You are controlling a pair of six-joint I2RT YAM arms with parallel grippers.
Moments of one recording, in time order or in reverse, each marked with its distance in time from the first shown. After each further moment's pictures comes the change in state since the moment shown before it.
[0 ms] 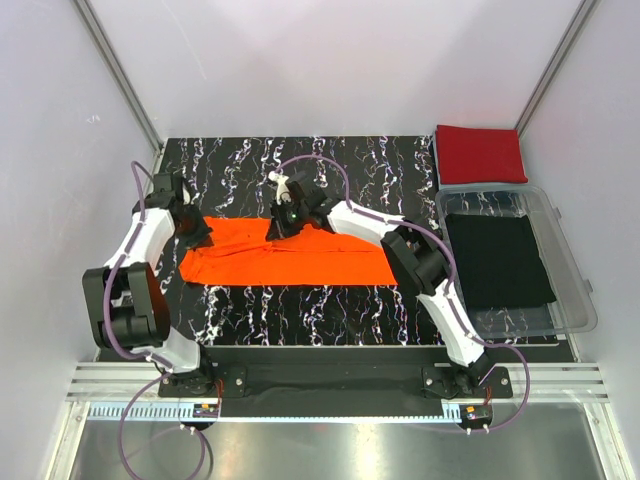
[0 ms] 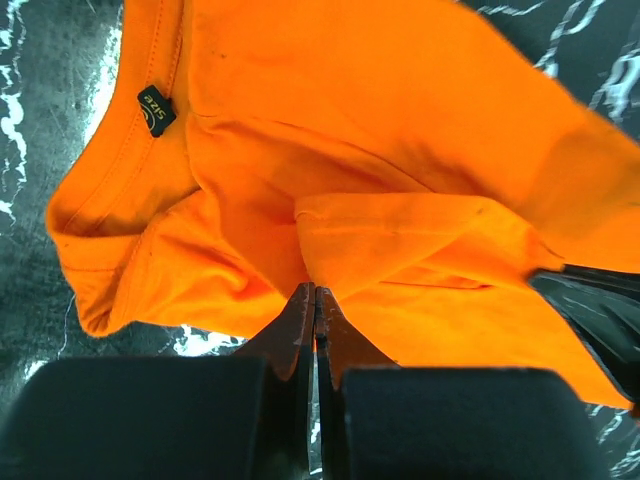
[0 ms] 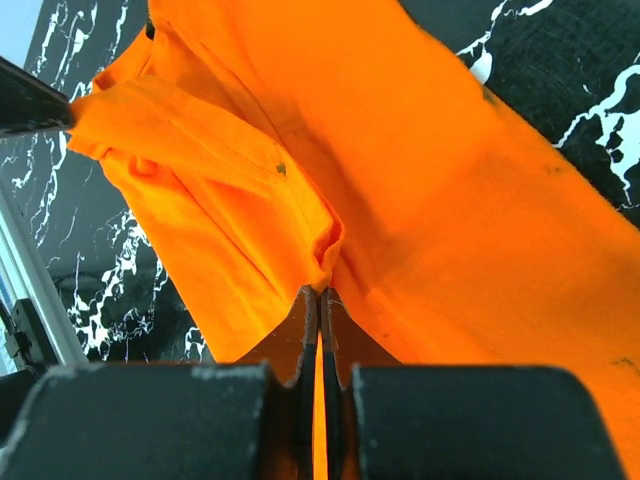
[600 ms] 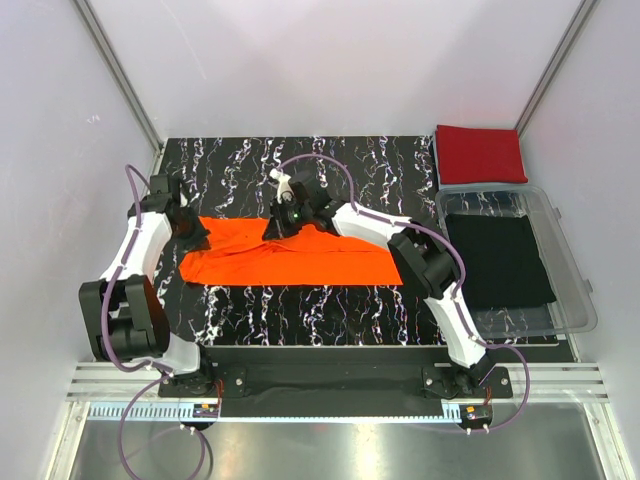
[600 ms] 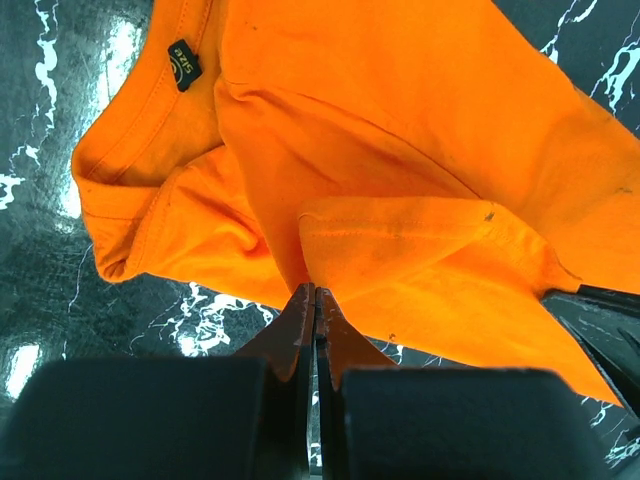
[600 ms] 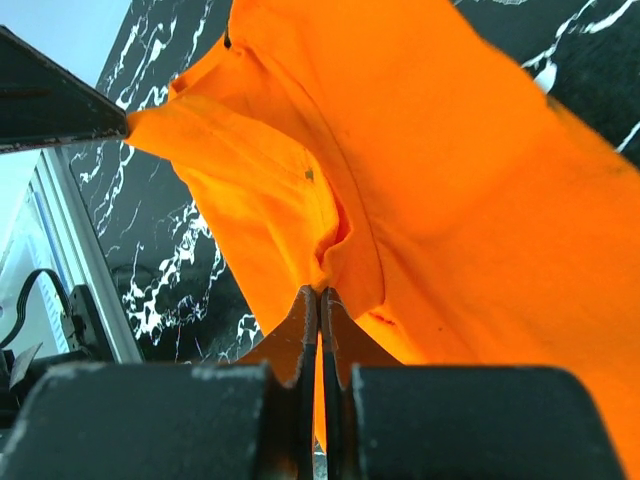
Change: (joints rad) left arm 0.000 -0.076 -0.003 -0.076 -0.027 -0.040; right arm 0.005 -0.080 -0.093 0.096 -0.053 0.049
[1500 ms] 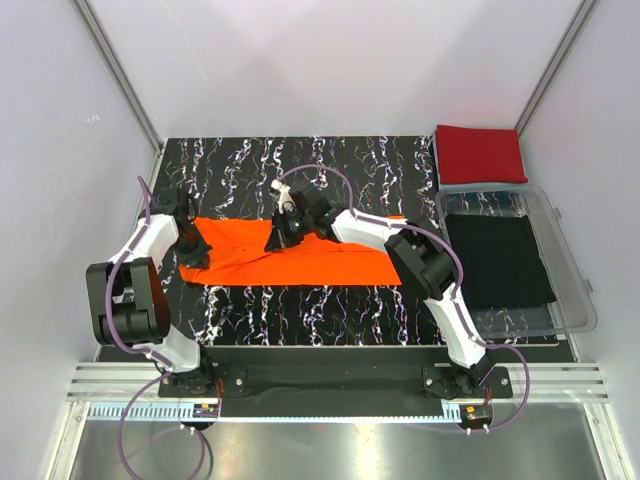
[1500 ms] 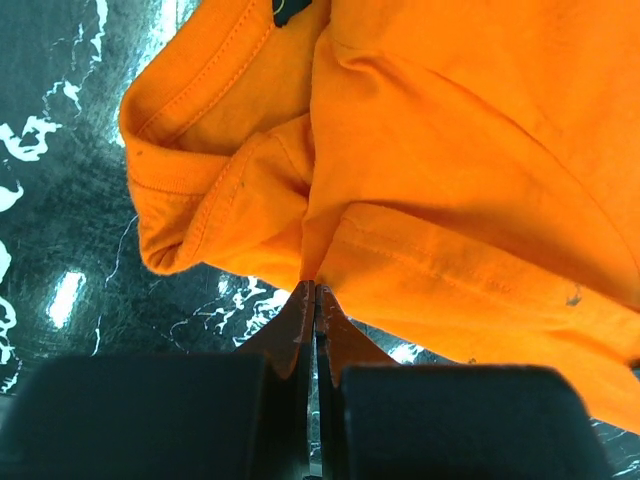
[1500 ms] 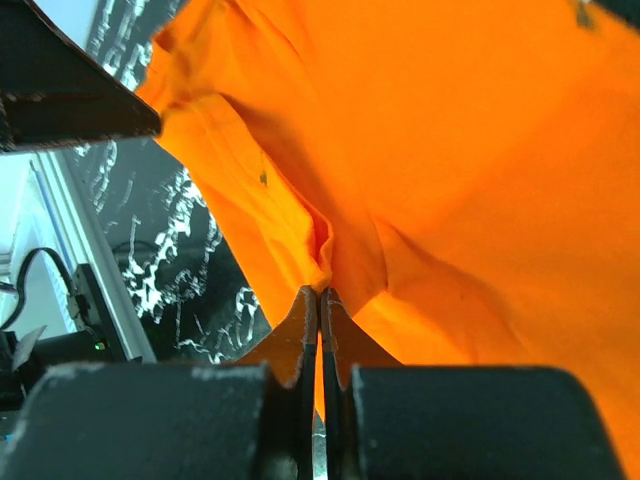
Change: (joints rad) left arm 0.000 0.079 -0.085 -0.005 -0.113 -0.017; right arm 0.014 -0.005 -0.071 0.024 -0.023 0.039
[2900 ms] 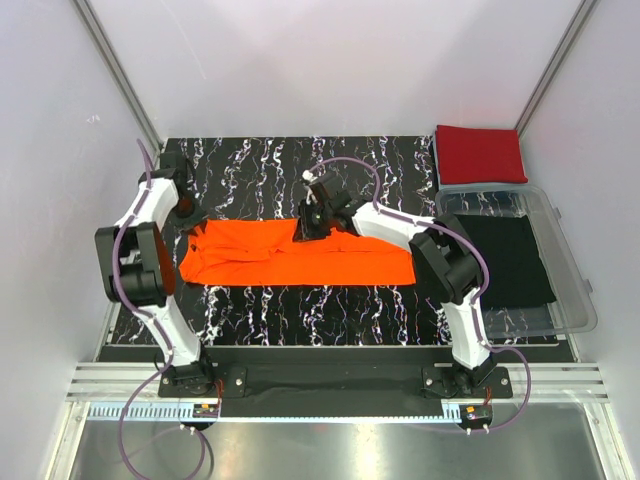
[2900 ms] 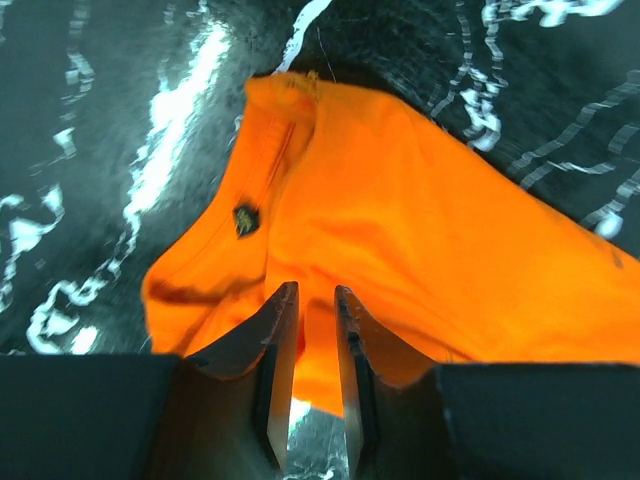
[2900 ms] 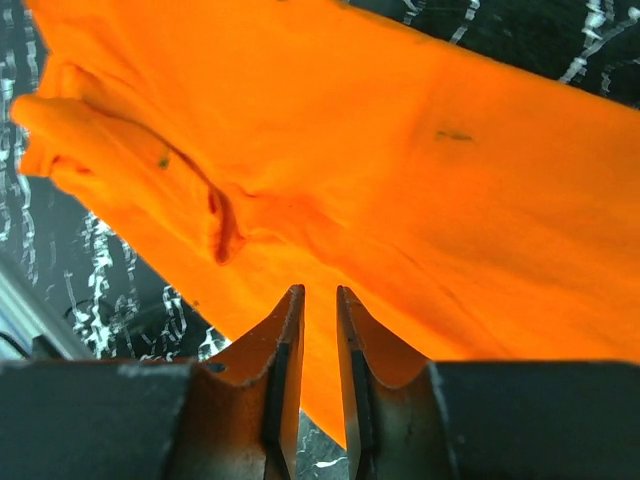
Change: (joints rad) left arm 0.000 0.263 0.393 -0.052 -0.072 0.032; right arm -0.074 -0.161 -0.134 -0.159 0.237 0.079
